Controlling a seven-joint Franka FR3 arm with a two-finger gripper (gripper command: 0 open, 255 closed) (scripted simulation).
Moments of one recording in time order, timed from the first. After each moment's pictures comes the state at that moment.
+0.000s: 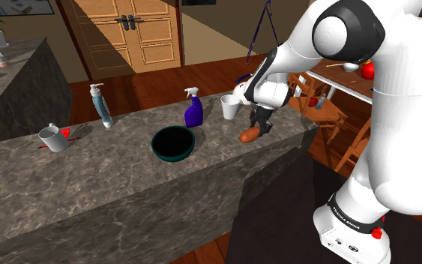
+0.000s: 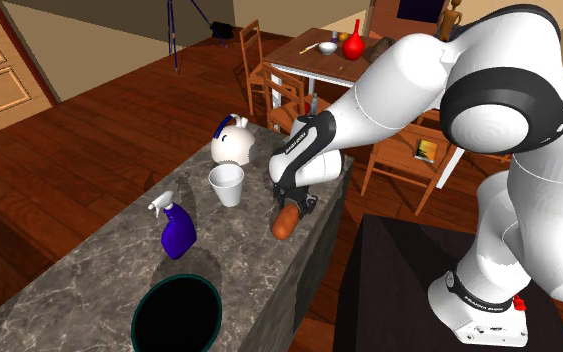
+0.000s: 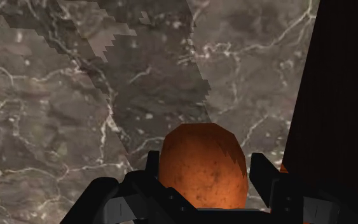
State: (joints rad) arm 0.29 0.40 -0.60 -2.35 0.76 2.62 -2.26
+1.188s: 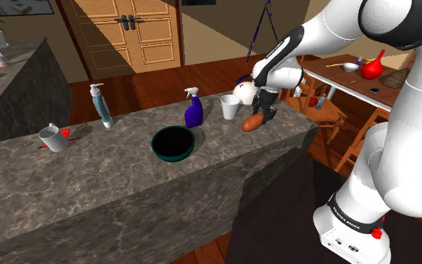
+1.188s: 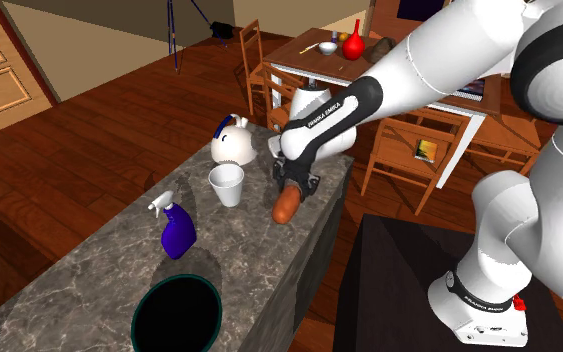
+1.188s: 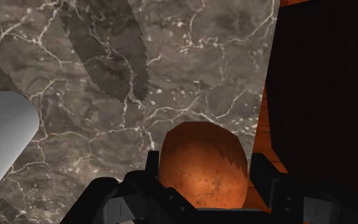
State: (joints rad) arm 0.43 0.17 -0.79 -2.38 0.43 2.51 -2.01
